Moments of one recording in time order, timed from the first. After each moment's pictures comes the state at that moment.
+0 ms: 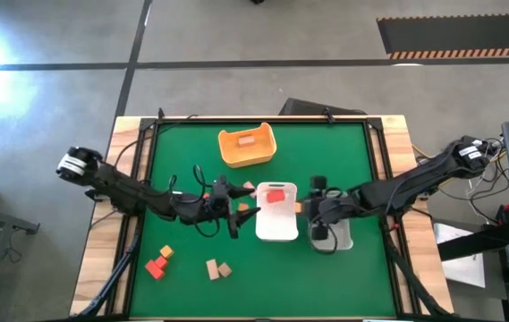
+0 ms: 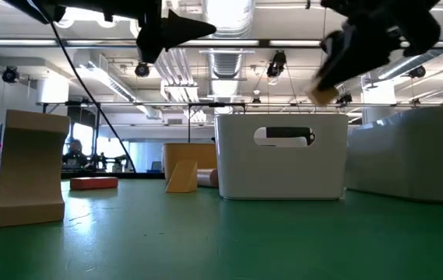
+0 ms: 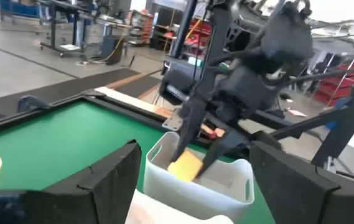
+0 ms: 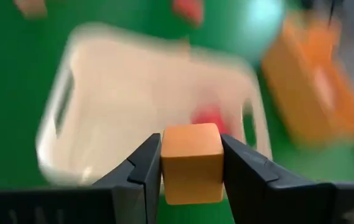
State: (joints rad) left arm -0.31 1.44 0.71 0.75 -0.56 -0.30; right arm 0.32 1.27 0.79 -0.34 0.39 0.04
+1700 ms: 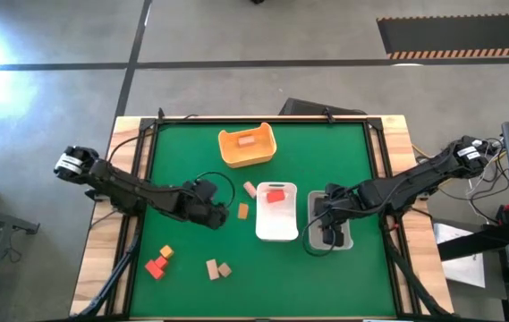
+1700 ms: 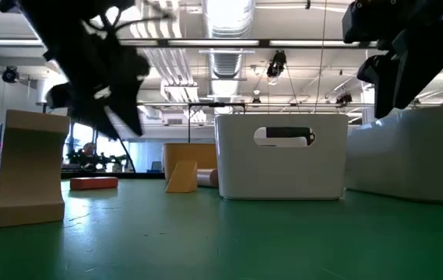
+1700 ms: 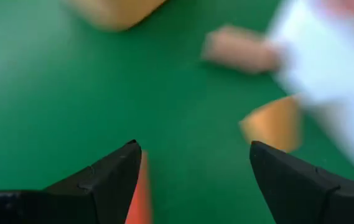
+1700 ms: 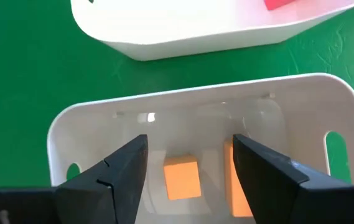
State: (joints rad) left arm -0.28 1.42 0.83 -0.61 -0.58 -1.16; right arm 0.32 1.29 0.89 -0.79 0.08 0.45
